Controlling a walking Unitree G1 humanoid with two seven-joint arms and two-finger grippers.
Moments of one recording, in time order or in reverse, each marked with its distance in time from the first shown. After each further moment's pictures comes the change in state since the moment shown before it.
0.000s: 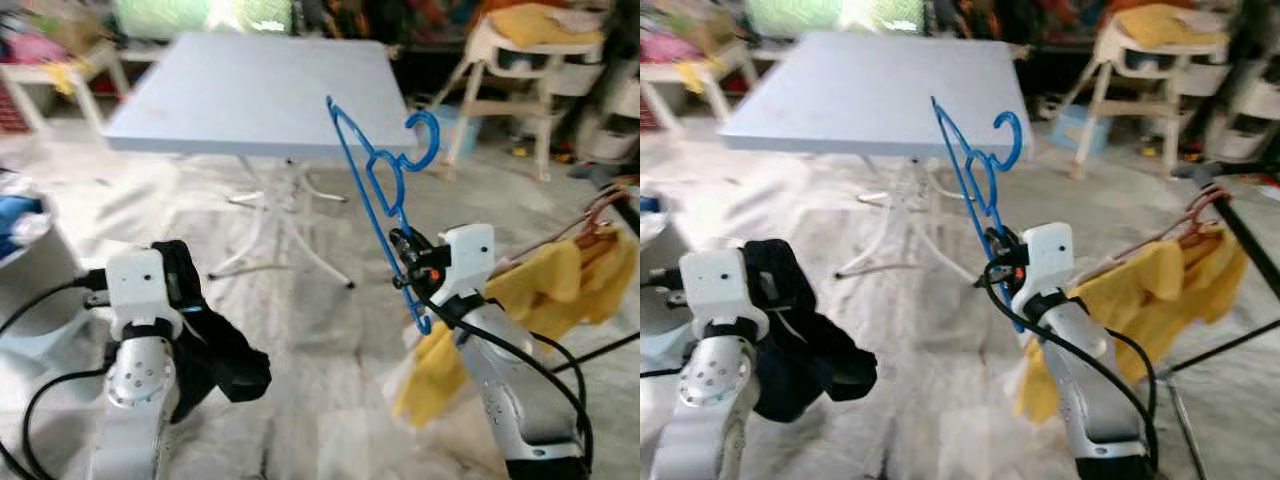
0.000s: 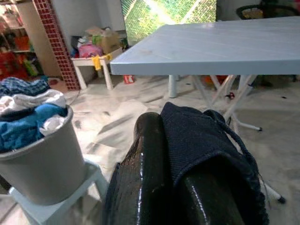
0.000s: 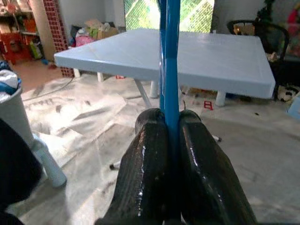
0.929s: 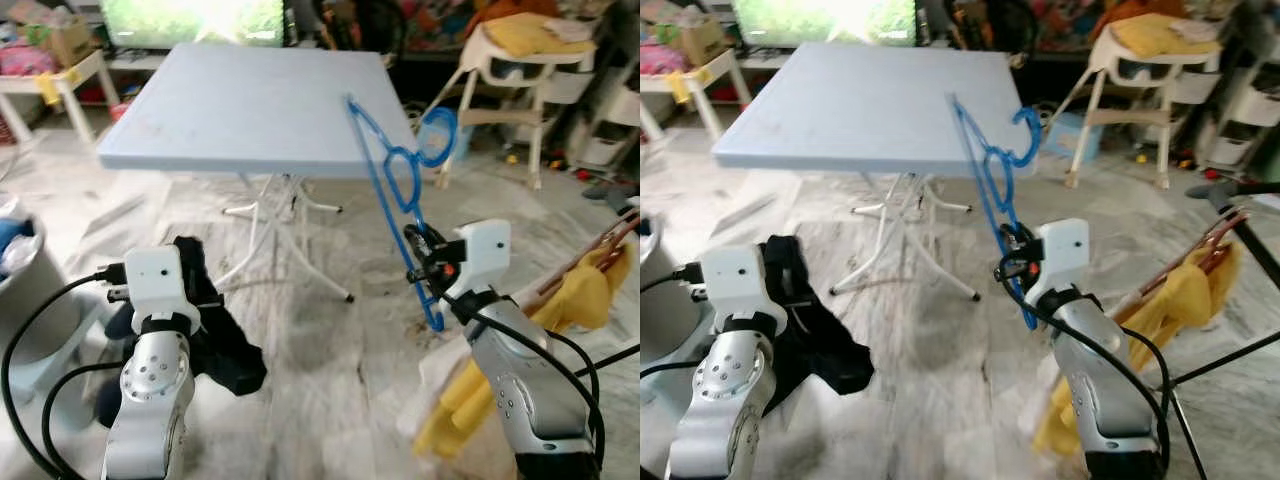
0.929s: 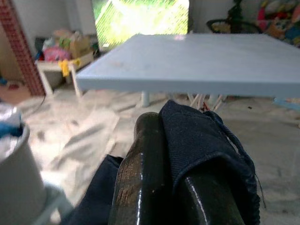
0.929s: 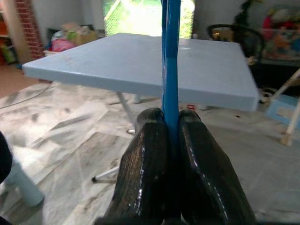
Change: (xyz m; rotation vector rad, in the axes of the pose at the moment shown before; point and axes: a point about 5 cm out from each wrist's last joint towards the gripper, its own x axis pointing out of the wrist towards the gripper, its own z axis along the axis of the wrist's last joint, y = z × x) left arm 0.002 -0.011 0.003 -0.053 -0.002 -0.053; right arm 0.001 -0.009 0.003 0.013 -0.006 -0.024
